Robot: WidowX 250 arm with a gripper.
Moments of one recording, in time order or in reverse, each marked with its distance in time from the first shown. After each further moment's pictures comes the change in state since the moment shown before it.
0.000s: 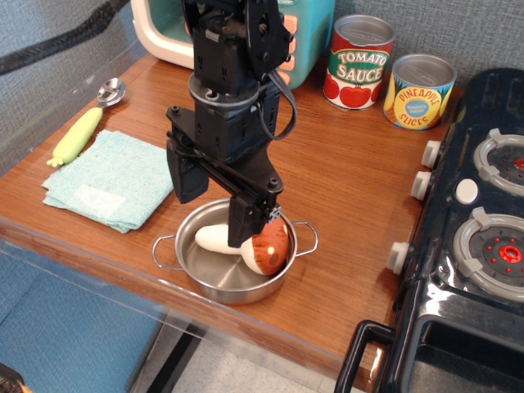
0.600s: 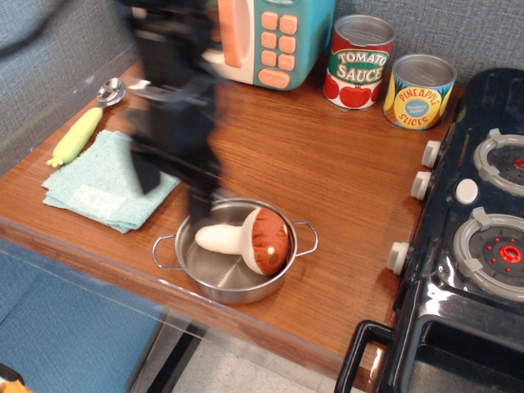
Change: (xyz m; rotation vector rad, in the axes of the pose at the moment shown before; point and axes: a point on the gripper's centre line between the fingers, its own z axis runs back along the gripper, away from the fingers) arm -0.017 0.046 -0.012 -0.064 -0.030 0.087
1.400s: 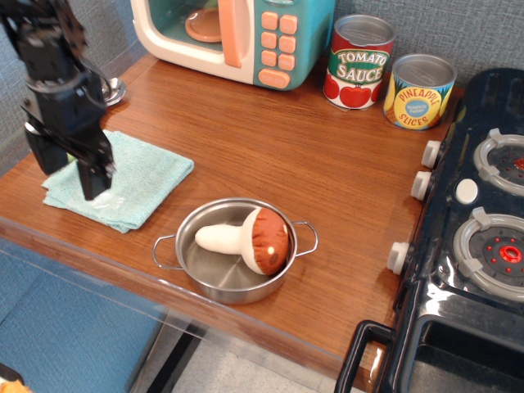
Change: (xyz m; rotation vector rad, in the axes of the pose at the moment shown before) arm -0.008 0.121 -0.054 0.093 0.056 0.087
